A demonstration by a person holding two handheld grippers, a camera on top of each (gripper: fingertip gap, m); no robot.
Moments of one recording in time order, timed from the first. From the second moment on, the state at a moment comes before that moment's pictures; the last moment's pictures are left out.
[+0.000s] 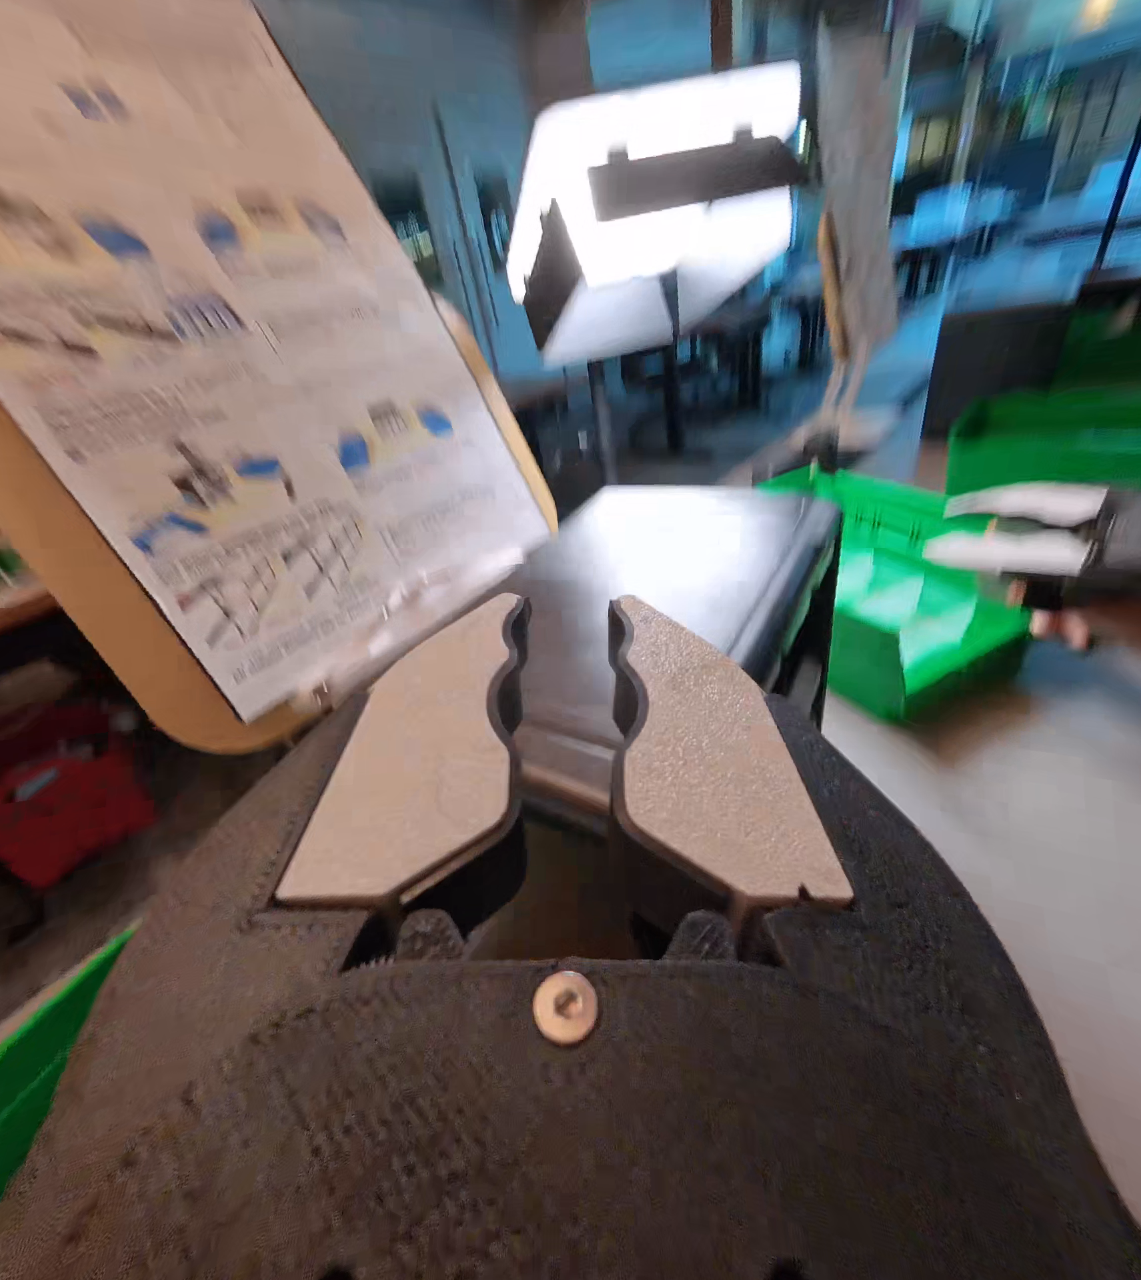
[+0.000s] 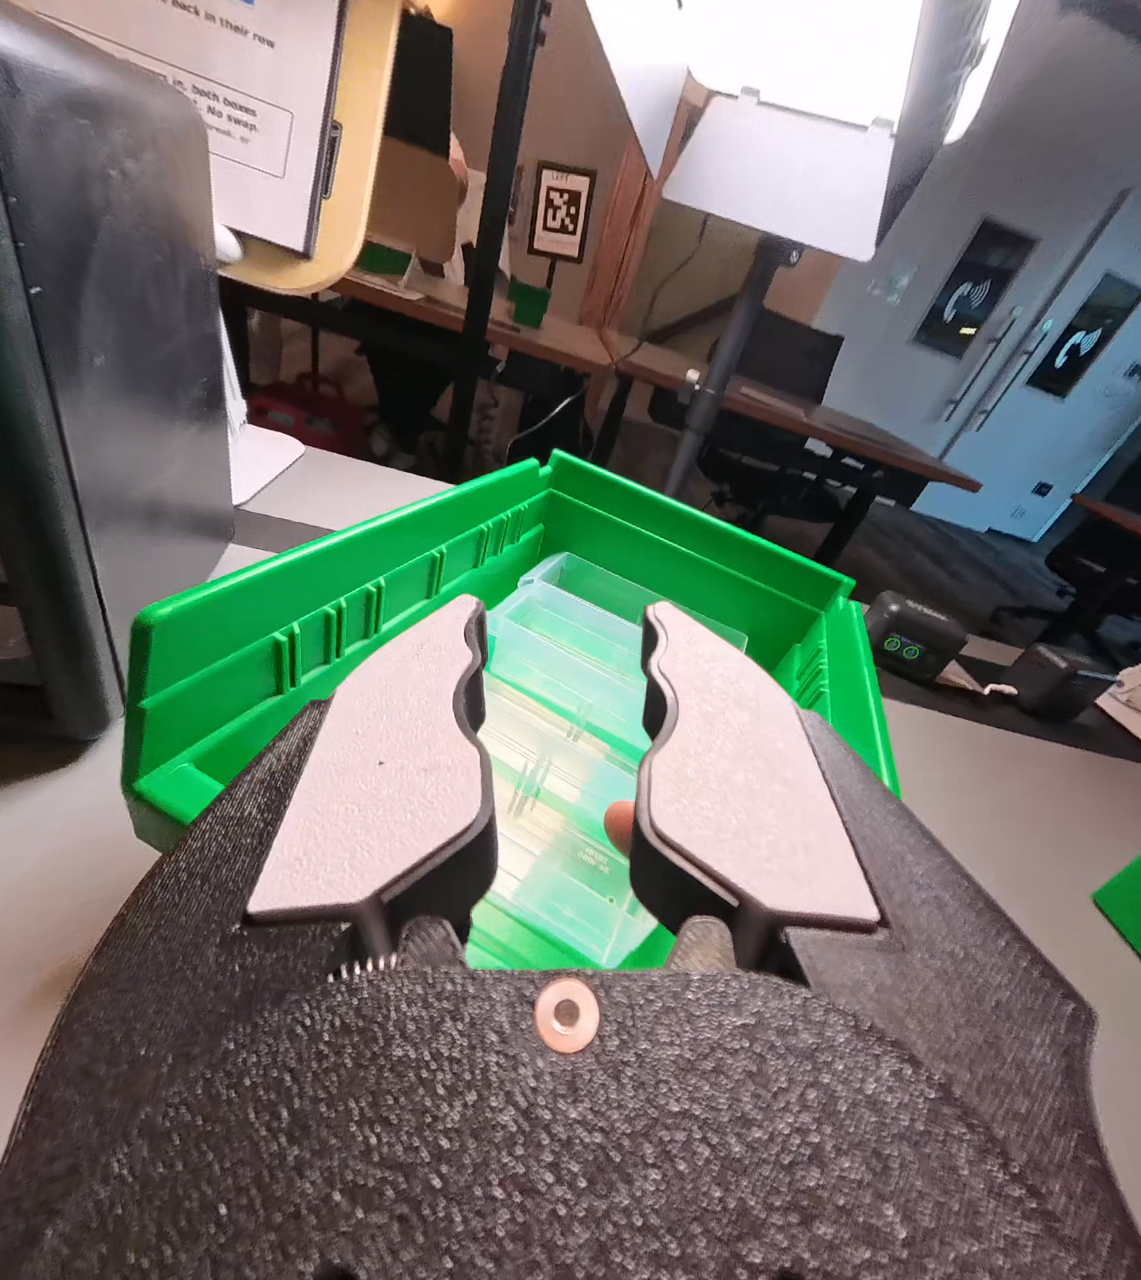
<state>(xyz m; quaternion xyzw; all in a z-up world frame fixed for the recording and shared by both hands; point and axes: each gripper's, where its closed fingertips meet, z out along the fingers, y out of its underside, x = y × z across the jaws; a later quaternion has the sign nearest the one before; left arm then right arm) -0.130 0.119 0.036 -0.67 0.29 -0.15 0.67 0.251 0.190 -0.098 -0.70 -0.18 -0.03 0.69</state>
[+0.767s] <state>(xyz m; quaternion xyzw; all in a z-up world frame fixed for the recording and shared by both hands) -0.257 0.017 -0.143 -0.86 0.32 0.03 0.40 0.217 0.137 -0.212 -0.72 -0.58 -0.19 0.32</state>
